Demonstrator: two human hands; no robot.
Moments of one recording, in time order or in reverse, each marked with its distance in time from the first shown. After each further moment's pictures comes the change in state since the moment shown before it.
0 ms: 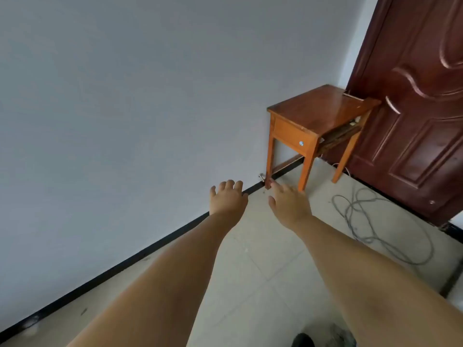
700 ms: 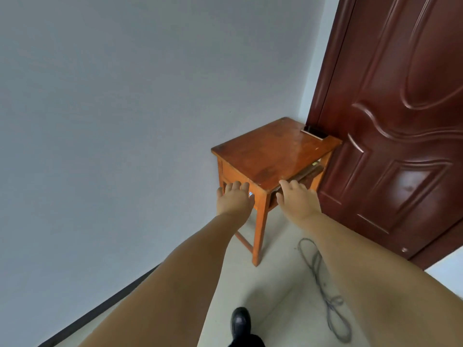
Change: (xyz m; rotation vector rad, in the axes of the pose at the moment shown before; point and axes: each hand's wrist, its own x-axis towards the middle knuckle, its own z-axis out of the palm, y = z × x) left_hand 0.362 0.244 0.053 -0.044 -0.006 0.099; right_hand 0.284 0.326 -0.010 -0.101 0.083 0.111
